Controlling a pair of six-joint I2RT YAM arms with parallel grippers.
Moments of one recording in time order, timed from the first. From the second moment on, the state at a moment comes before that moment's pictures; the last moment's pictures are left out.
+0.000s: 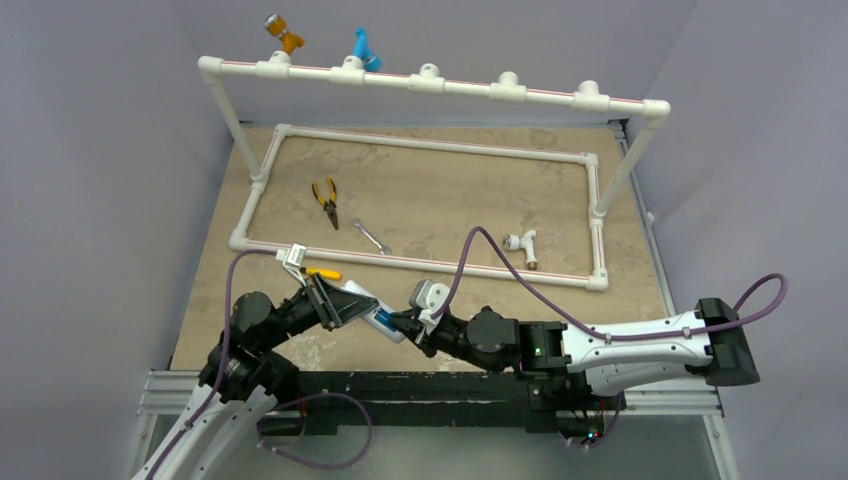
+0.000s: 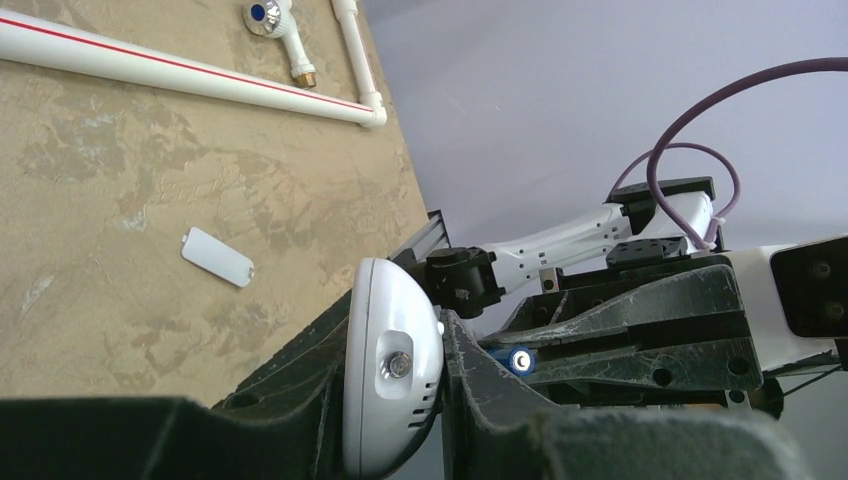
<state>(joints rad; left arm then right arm) -0.53 0.17 0.35 -0.25 0.44 -1.13 1.53 1.08 0.74 0.21 0.43 0.05</state>
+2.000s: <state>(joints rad) -0.53 0.21 0.27 -0.20 0.56 -1.16 1.53 0.83 0.75 0.00 0.12 -0.26</state>
